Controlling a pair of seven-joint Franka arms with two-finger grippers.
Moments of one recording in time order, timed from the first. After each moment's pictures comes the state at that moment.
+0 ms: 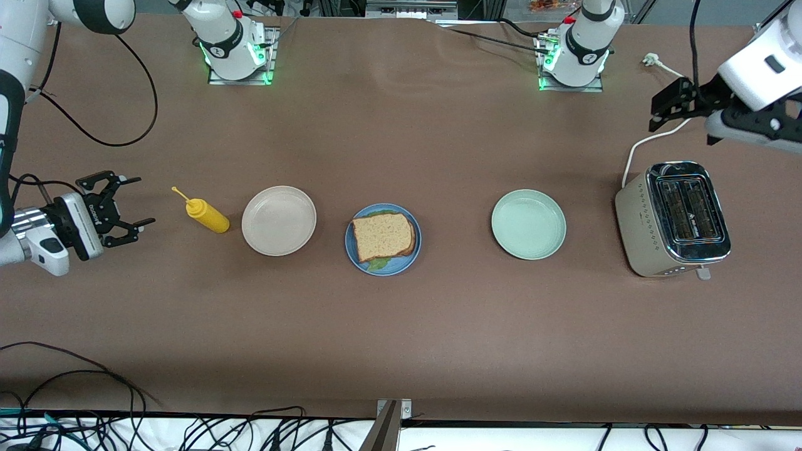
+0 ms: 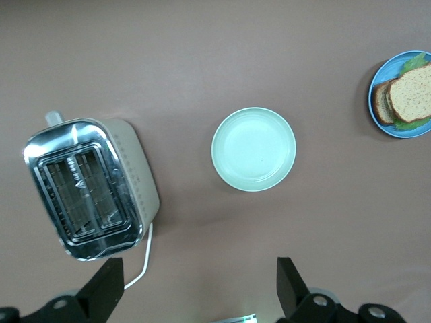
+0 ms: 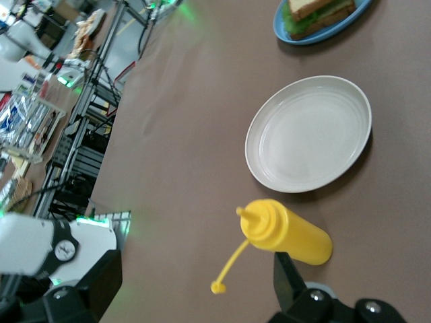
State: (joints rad) left arm -0.04 0.01 -0.08 -1.46 -0.03 1.41 0.08; right arm -0.12 0.76 -0.19 -1.11 0.52 1.06 -1.72
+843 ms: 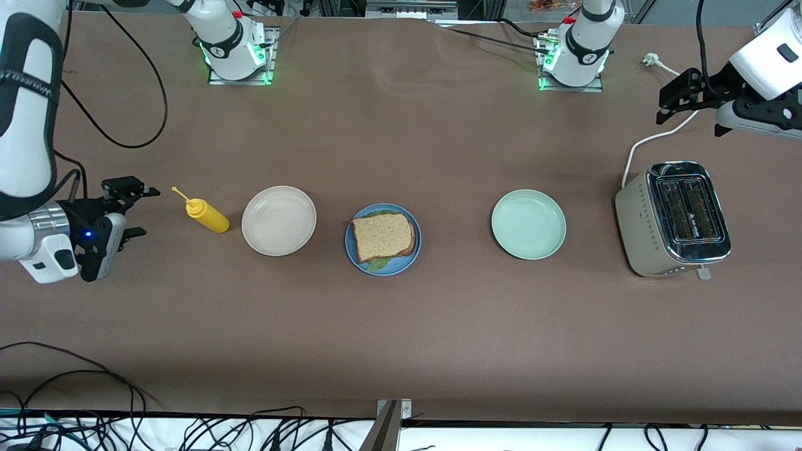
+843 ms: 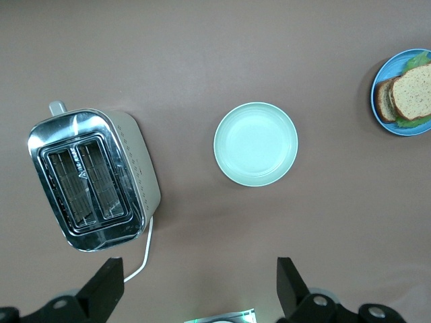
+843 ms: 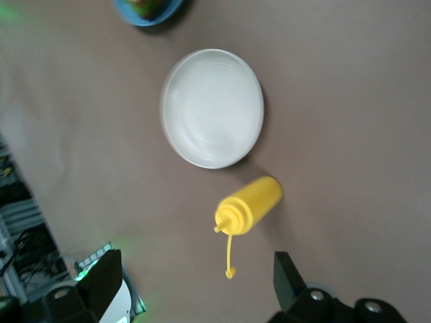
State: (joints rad) left arm -0.02 -0.02 -0.08 -1.49 -0.04 1.40 0.08; right arm 0.06 0.63 -0.18 -1.06 0.31 1.23 -1.04
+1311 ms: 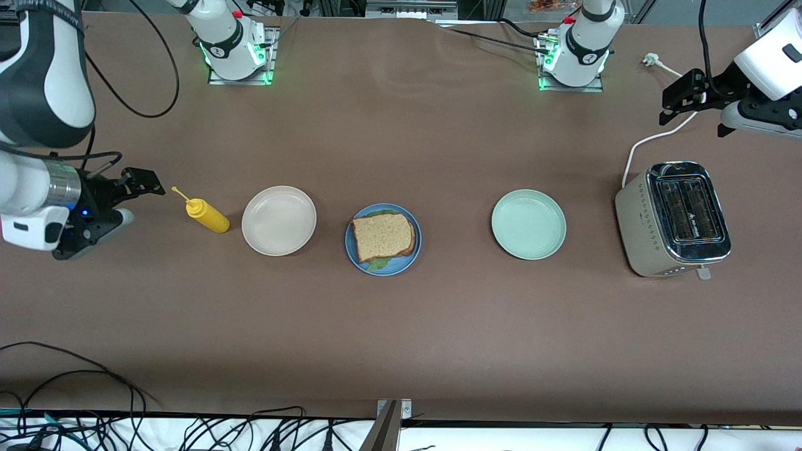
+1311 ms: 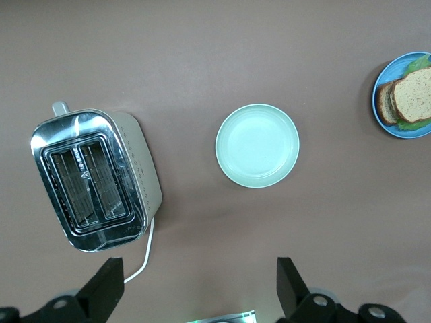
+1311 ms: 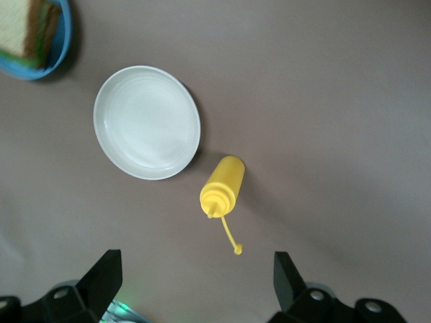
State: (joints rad) left arm -0.01 -0.02 -0.08 -1.49 -0.04 1.41 0.08; right arm 0.06 0.33 -0.05 -1.44 0.09 1.53 -0.50
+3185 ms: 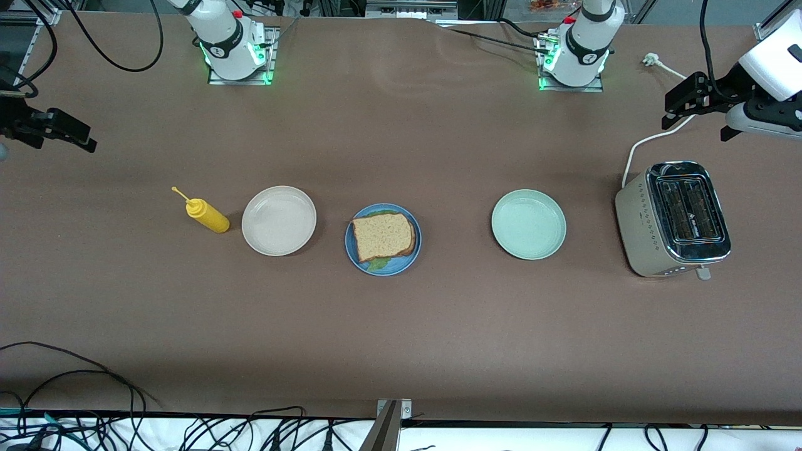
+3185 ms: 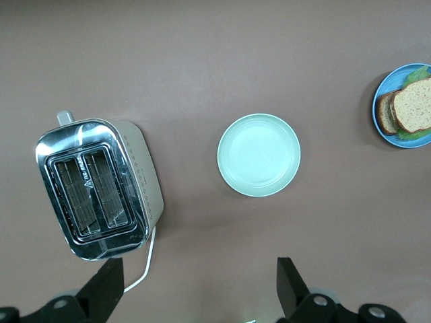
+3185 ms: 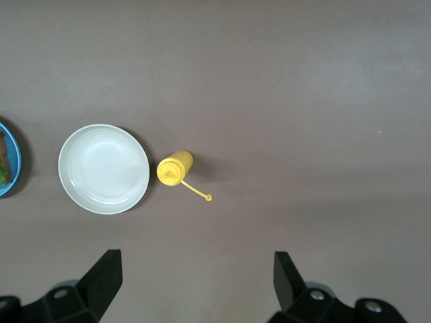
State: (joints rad) left arm -0.01 -0.02 -0.08 -1.49 -0.04 1.44 0.08; right arm 0.01 -0.04 -0.09 -1.67 0.00 1.61 0.00
